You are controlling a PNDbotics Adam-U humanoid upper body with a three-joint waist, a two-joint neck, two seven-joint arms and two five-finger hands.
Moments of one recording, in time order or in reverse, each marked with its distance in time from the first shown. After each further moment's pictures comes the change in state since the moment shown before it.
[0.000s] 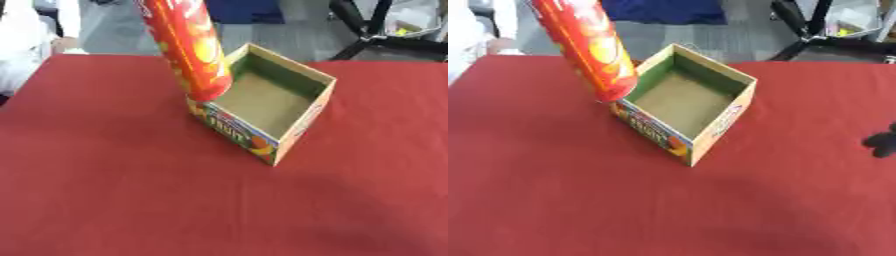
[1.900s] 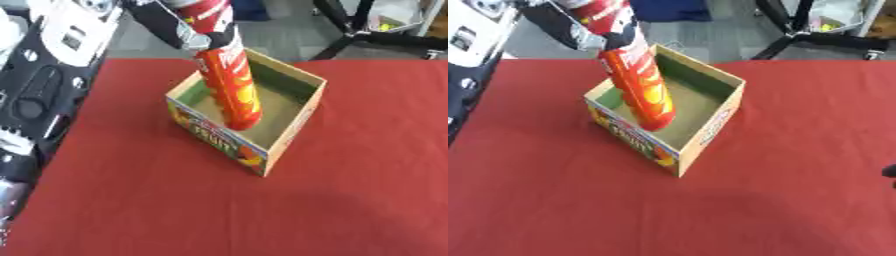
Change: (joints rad) left arm 0.029 -0.097 0.003 0.172 -0.211 -0.152 0.149; right arm -0.051 0.029 0.007 0.000 0.040 -0.013 0.032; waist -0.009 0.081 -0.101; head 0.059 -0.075
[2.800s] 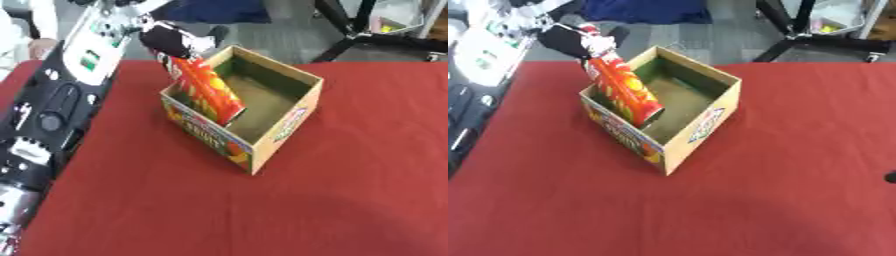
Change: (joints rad) left arm 0.011 -0.018 0.020 0.094 -0.084 -0.135 0.135; right arm -0.002 0.009 0.003 0.000 0.014 0.012 0.005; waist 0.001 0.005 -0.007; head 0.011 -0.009
